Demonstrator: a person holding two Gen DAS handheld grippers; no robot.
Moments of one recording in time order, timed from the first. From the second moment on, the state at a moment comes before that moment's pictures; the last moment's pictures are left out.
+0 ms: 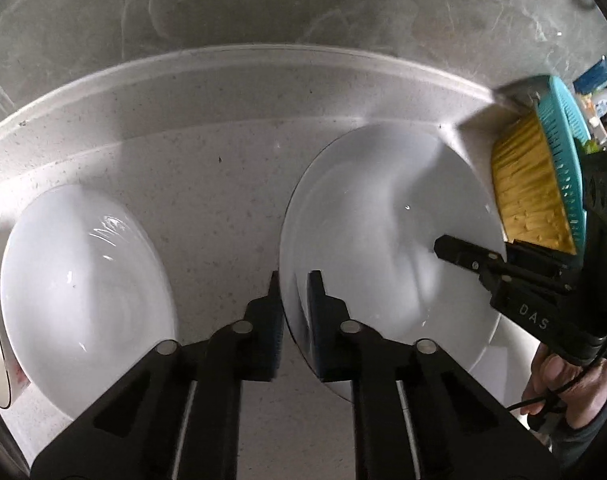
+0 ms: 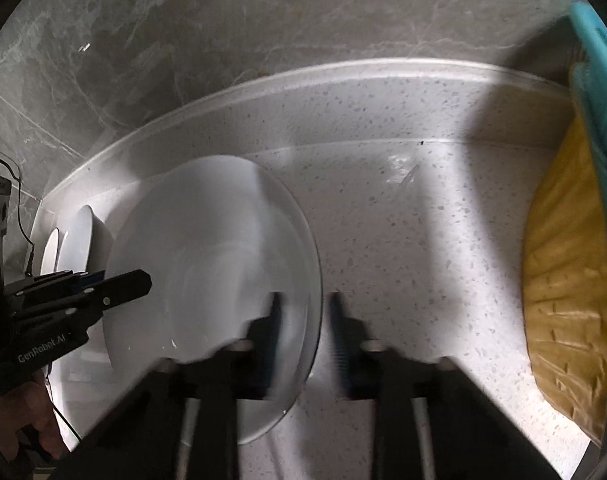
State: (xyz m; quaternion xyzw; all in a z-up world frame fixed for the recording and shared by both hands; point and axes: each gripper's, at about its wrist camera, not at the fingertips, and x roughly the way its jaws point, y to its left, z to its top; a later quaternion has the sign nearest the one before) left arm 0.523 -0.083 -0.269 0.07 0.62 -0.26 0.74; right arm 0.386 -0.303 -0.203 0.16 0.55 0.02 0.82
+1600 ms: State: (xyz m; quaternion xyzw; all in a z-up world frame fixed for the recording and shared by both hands) left arm 0.373 0.013 -0.182 0.04 0.59 -0.30 0.75; right arm 0.274 -0.235 -0.136 0.13 0.53 0.04 0.84
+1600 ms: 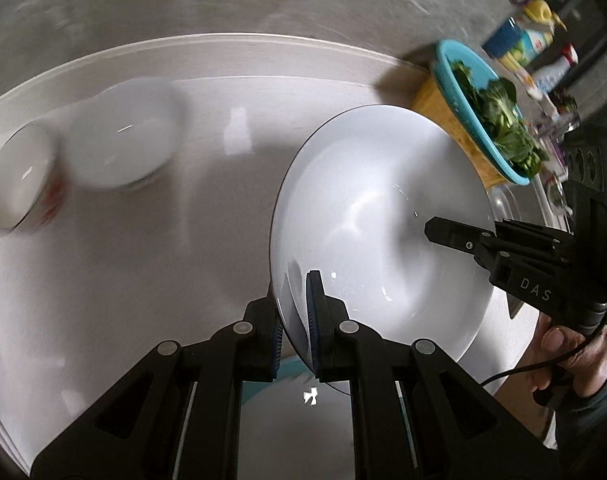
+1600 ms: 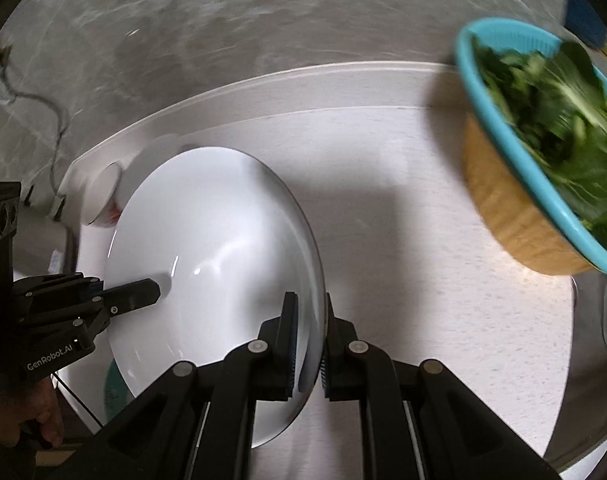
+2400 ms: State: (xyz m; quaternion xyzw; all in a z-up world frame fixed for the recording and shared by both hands) left arm 0.303 0.318 -0.224 -0.08 0.63 -0.12 0.76; right arm 0.295 0.027 -0.191 0.02 0.59 0.22 0.77
